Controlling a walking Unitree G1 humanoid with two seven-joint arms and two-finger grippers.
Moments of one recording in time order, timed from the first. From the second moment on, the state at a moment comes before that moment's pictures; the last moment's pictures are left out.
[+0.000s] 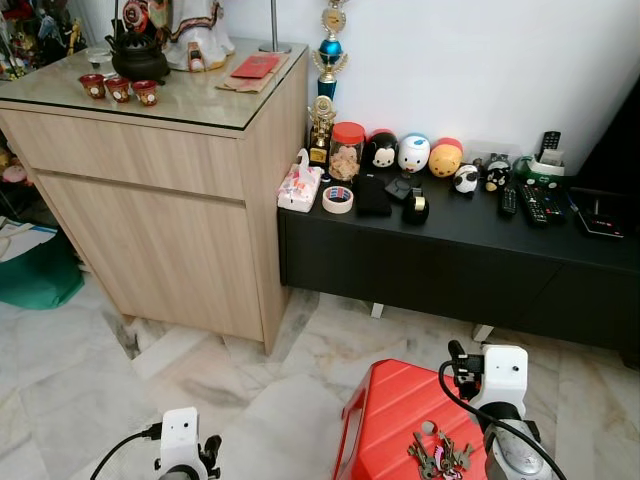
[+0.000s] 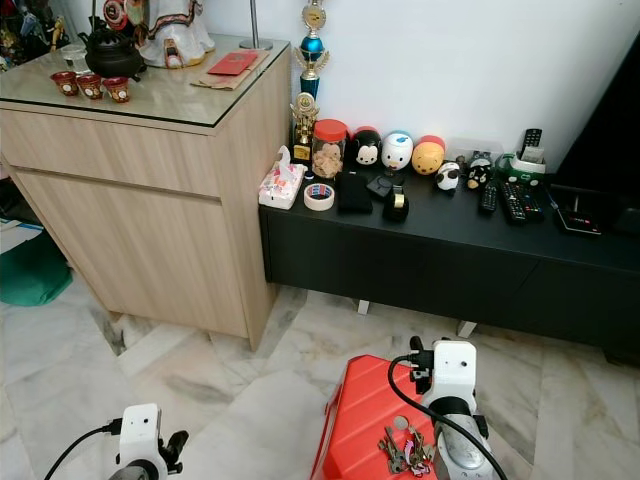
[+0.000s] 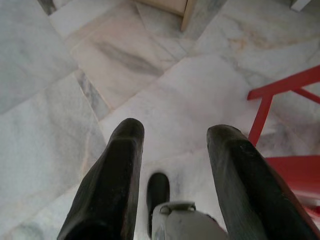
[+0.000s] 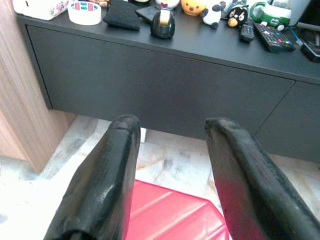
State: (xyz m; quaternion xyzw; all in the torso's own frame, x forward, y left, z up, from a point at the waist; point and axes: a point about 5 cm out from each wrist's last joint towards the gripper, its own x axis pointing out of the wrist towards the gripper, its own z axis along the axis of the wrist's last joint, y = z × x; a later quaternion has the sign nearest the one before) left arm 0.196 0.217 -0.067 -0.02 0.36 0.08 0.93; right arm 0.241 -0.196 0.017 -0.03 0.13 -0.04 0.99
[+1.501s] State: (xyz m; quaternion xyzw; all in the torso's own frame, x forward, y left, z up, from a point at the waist) left arm 0.261 0.236 0.014 -0.03 0.07 0.05 1.00; right arm 0.267 -0.197 0.028 0.00 0.12 -0.04 0.99
